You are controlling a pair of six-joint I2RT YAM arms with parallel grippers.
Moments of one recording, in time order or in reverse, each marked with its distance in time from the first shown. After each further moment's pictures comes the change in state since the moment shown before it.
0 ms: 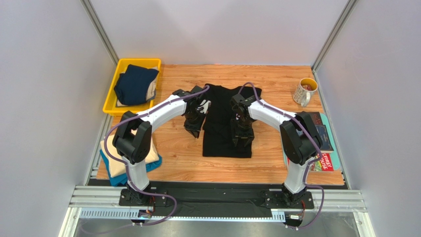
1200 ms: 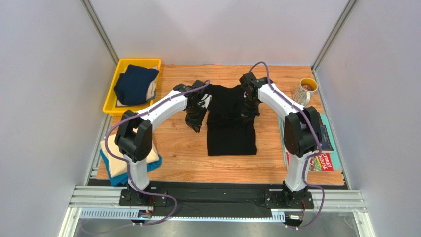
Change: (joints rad) left arm 0.001 0.027 0.115 -0.058 -0.029 0.008; right arm -0.155 0.077 0.291 -0.054 0.058 -0.056
